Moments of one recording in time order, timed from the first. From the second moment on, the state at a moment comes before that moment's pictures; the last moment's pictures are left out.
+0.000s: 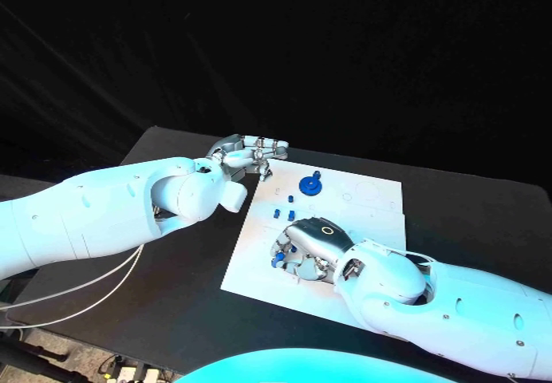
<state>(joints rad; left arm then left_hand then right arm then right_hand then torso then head) 1.19 -0.87 0.00 1.56 0.01 -0.30 0.20 1.45 -0.17 0.43 0.12 0.20 1.07 0.16 0.09 0.14 1.18 0.09 0.19 0.18 1.23 0.01 1.05 0.57 0.13 1.18 0.10 0.98 1.09 1.02 -0.63 -0.12 1.75 -1.73 -0.38 -0.27 1.51 -0.13 0.33 0.16 0.25 1.18 0.12 0.07 0.17 1.23 0.07 0.12 0.08 1.47 -0.02 1.44 1.31 0.08 1.46 0.08 1.24 1.31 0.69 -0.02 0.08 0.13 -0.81</state>
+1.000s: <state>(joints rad) 1.19 -0.86 0.00 1.56 0.01 -0.29 0.20 1.45 -0.17 0.43 0.12 0.20 1.07 0.16 0.09 0.14 1.18 0.09 0.19 0.18 1.23 0.01 1.05 0.57 0.13 1.18 0.10 0.98 1.09 1.02 -0.62 -0.12 1.73 -1.77 -0.36 -0.28 1.50 -0.14 0.33 0.16 0.25 1.18 0.12 0.07 0.17 1.25 0.06 0.12 0.08 1.47 -0.02 1.44 1.31 0.08 1.46 0.08 1.24 1.31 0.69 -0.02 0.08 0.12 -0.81</state>
